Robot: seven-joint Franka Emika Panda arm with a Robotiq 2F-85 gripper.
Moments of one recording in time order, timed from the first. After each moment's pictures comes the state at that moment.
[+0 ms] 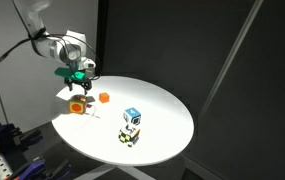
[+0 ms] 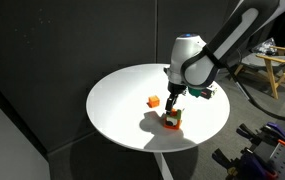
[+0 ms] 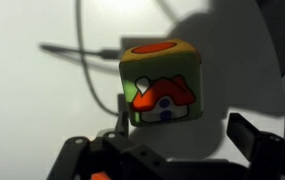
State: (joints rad) arm 0.13 0.39 0.14 -2.28 -0.05 2.73 -0.15
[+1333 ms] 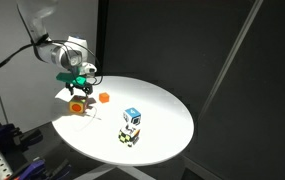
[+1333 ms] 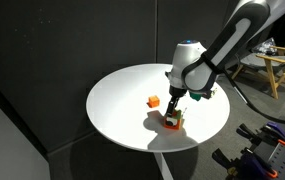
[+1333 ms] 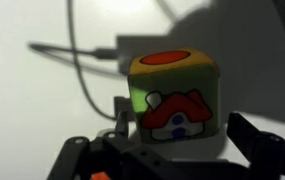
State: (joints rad) arm 0.13 0.44 0.12 -2.28 -0.05 2.77 -0.17
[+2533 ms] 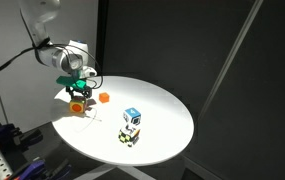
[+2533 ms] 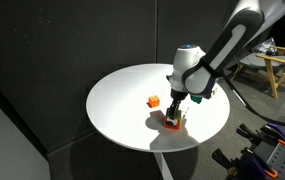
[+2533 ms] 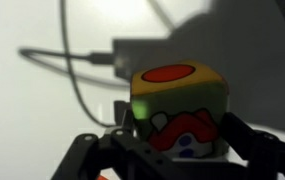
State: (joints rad) arm 0.13 0.47 0.11 -2.27 -0.05 2.77 -0.17
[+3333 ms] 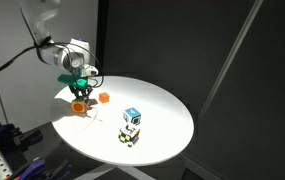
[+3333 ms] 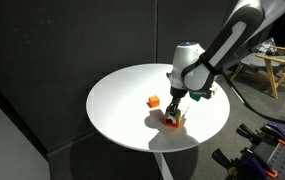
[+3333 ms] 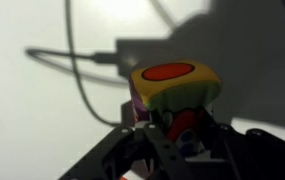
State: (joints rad) arm 0.13 0.46 0.10 -2.26 -0.05 2.75 -0.14
